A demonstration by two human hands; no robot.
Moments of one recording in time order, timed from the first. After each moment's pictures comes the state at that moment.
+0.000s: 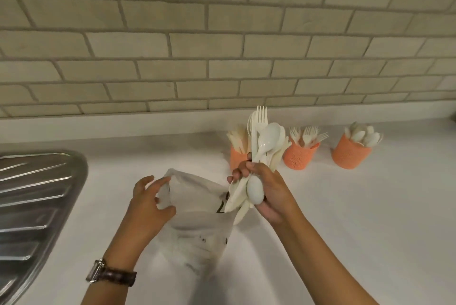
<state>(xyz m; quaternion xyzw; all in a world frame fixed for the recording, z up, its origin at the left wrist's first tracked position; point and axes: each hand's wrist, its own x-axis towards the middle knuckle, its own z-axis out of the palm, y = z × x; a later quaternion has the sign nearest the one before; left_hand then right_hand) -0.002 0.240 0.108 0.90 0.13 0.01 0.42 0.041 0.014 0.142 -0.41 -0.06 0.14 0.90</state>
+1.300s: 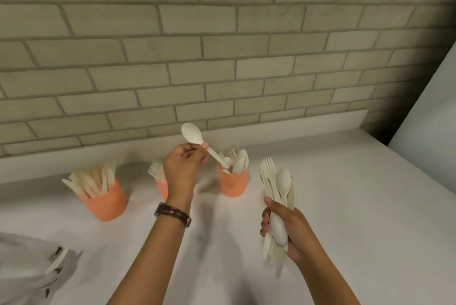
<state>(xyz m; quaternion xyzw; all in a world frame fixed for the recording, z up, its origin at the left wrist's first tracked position) 0.158 -0.220 0.170 0.61 0.11 0.15 0.77 0.074 -0.413 0.120 -0.55 0.12 0.09 0.82</state>
